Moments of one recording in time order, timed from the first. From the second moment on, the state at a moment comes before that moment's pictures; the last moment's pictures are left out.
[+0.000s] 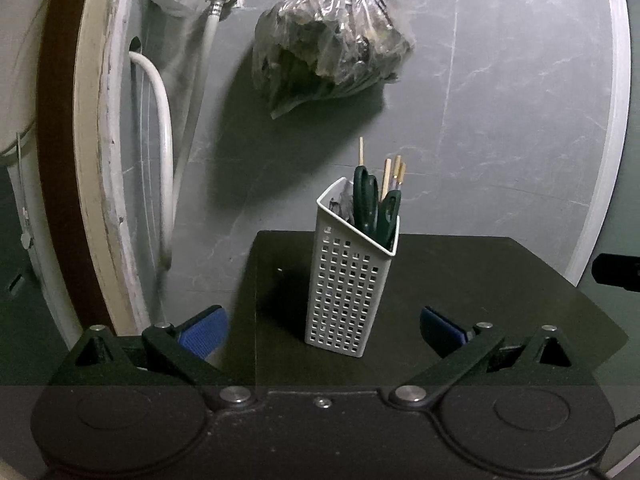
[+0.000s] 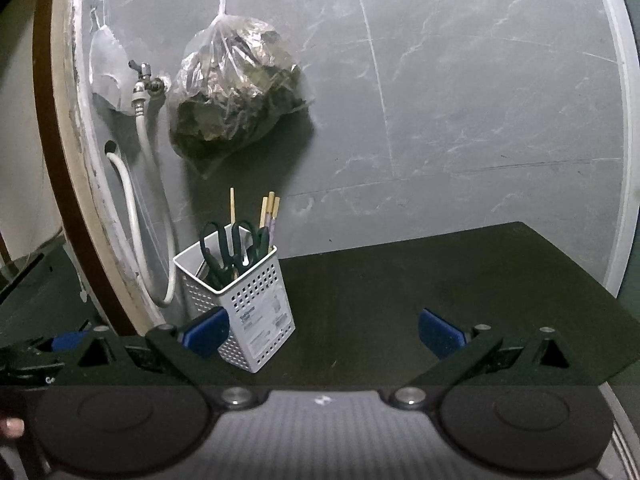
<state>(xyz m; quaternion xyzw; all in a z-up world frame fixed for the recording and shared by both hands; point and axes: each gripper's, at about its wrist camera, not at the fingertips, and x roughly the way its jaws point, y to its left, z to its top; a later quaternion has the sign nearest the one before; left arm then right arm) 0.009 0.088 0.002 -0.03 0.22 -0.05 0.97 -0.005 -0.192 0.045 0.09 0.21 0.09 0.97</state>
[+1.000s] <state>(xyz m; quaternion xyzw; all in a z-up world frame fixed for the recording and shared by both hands) 0.001 0.078 0.001 -0.04 0.25 -0.02 0.97 -0.002 -0.218 0.024 0.08 0.26 0.08 0.96</state>
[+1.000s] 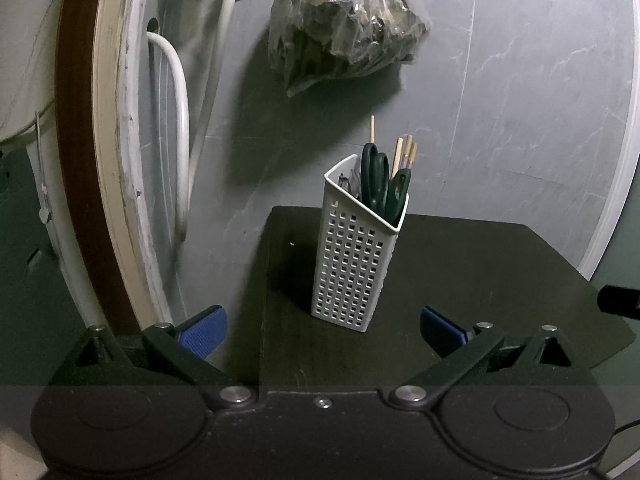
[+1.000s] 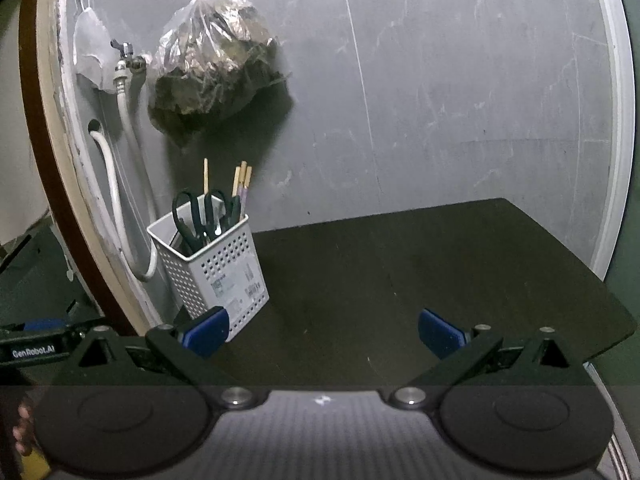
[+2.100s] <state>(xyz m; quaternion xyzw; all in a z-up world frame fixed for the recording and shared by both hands) 0.007 0.072 -0.004 -0.04 0.26 -0.02 0.96 0.004 -0.218 0.016 0.07 0.29 0.08 0.95</state>
